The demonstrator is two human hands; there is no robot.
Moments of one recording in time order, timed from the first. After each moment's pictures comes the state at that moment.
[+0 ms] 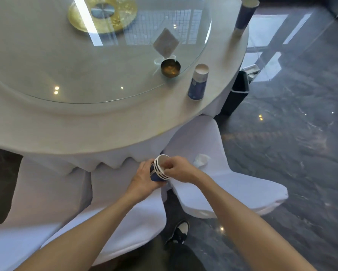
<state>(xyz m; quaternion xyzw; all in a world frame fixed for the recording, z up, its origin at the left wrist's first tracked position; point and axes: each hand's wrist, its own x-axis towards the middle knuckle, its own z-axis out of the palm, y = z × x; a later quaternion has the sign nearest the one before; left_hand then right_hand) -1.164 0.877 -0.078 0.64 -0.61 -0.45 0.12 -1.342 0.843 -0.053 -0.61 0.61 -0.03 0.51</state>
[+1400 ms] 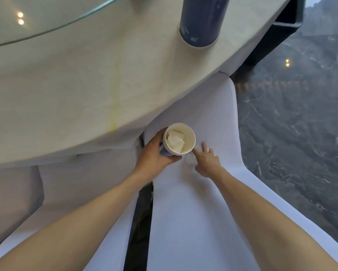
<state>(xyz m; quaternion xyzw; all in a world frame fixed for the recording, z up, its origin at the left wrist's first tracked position) -1.306 0.742 -0.292 0.64 -0.50 -0.56 0.14 -1.516 0.774 -0.407 -0.61 0.64 0.28 0.36</state>
